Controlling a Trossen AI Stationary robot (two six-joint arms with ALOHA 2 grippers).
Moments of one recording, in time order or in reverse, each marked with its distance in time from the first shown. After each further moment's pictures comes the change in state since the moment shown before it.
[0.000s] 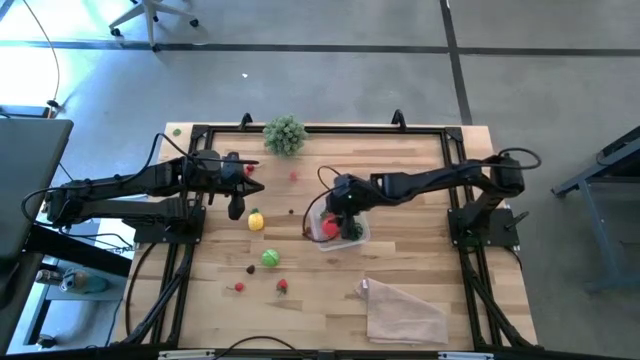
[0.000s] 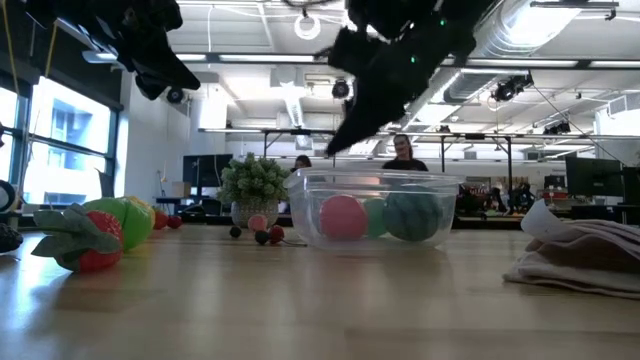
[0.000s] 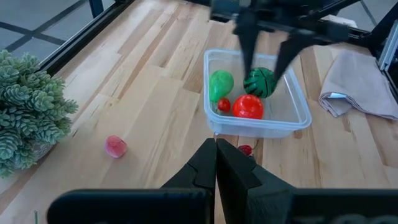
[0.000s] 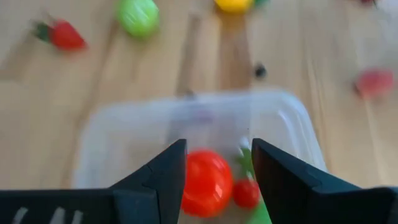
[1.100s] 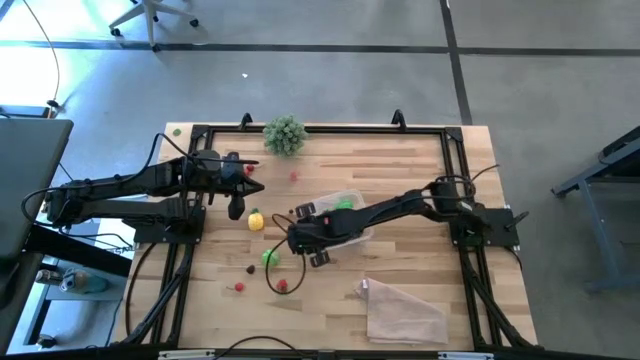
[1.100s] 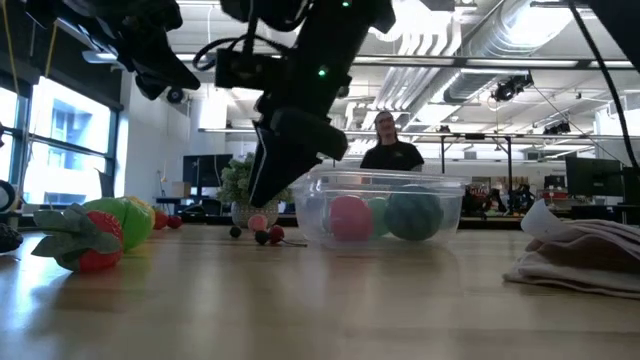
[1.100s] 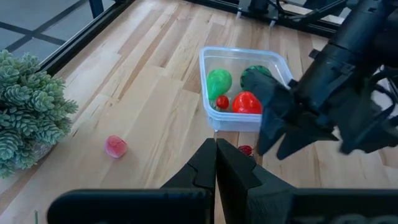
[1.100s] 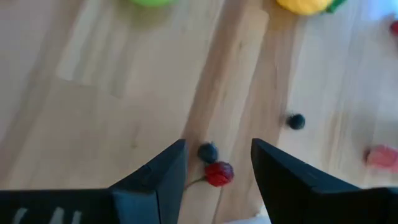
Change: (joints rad) left arm 0.000 0.000 0.000 0.000 0.000 0.000; right arm 0.202 0.534 0.679 -0.446 0.387 -0.142
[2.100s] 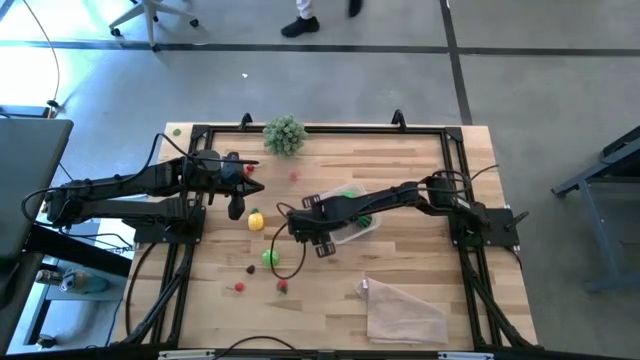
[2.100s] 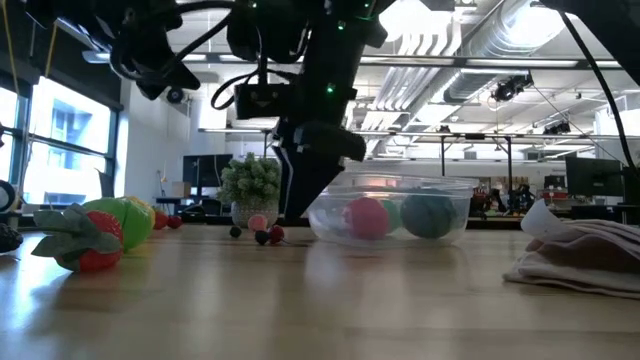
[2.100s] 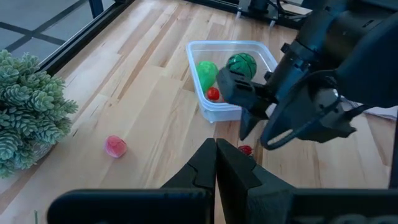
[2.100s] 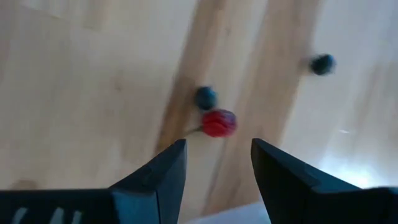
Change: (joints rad) left arm 0.000 0.000 0.000 0.000 0.000 0.000; right arm -0.080 0.019 0.034 -0.170 -0.129 0.019
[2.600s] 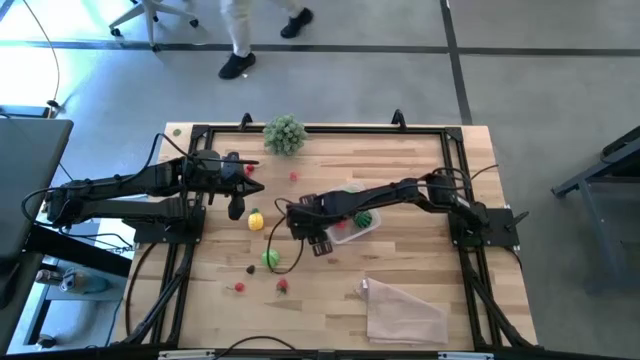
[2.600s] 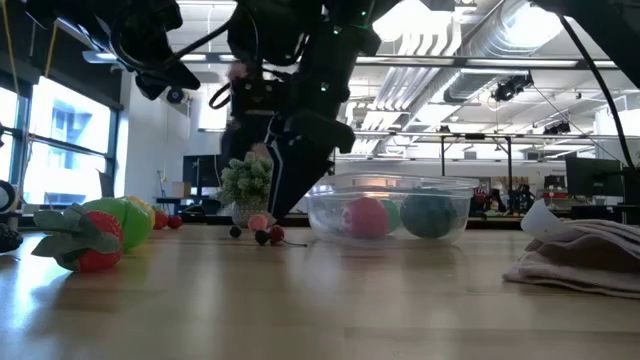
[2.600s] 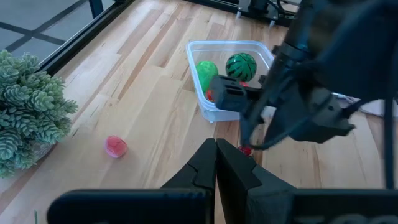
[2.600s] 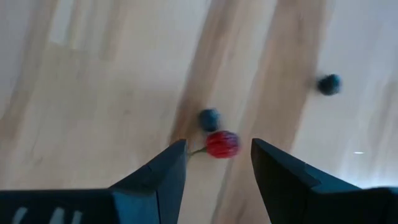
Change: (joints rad) left arm 0.000 0.000 0.000 0.000 0.000 0.000; right arm -0.039 -0.001 0.000 0.053 -0.110 -0.003
